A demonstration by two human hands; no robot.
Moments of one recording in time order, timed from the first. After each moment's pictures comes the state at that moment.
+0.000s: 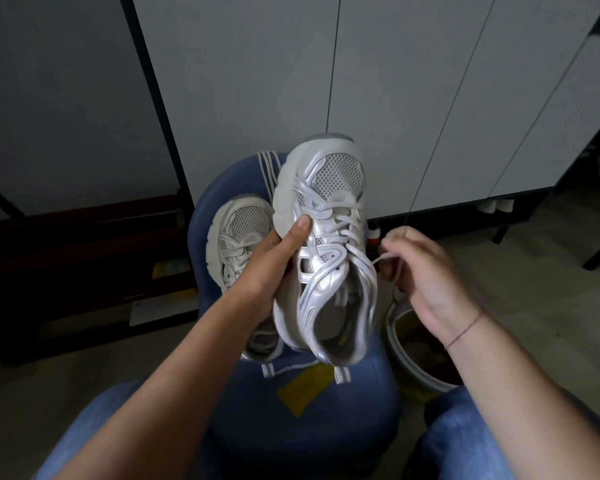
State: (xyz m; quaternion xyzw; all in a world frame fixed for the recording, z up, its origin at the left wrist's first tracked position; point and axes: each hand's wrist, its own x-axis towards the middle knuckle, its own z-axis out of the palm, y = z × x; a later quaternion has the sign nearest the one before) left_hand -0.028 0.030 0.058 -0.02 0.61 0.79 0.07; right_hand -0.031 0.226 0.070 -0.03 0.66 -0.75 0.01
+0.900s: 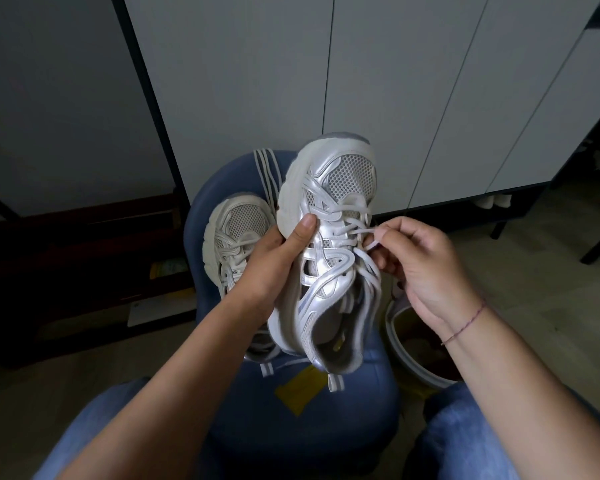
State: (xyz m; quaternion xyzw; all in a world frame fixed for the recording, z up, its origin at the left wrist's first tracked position) left_hand -0.026 0.034 0.059 0.00 0.65 0.76 0.05; right_hand -0.024 0.217 0.081 -0.09 0.66 -0.74 -0.04
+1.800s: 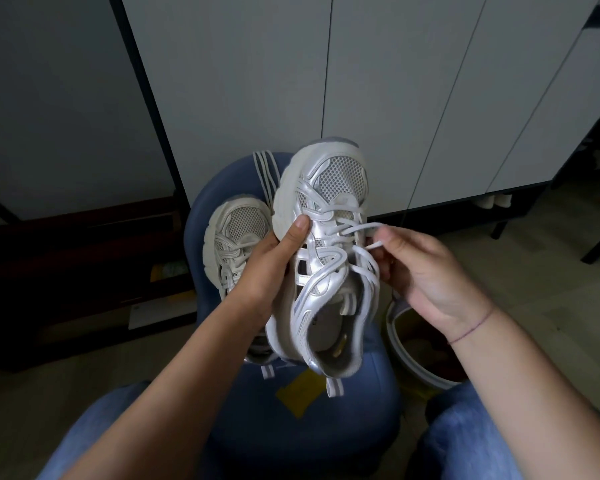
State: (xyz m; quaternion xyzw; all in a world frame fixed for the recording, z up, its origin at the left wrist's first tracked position) left_hand -0.021 0.035 0.064 -0.03 0.62 0.78 0.07; right_hand -0.030 0.231 0.073 -0.09 0.57 -0.81 0.10
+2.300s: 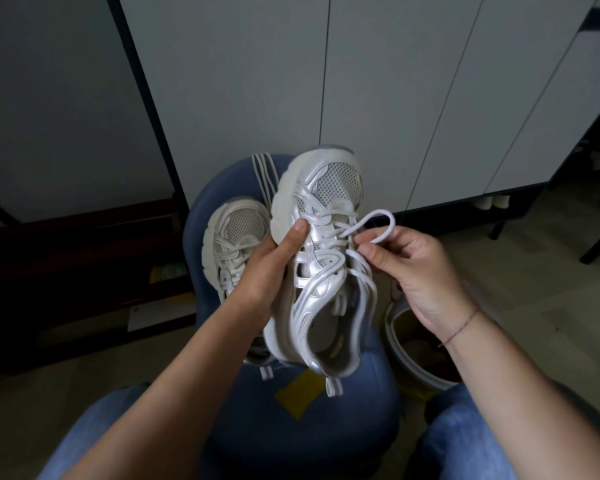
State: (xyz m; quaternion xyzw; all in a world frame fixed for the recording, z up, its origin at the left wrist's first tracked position) left_hand -0.021 0.036 0.062 -0.04 0.62 0.78 0.06; right_hand -0.031 0.228 0.065 -0.14 0.67 -0.73 -0.02
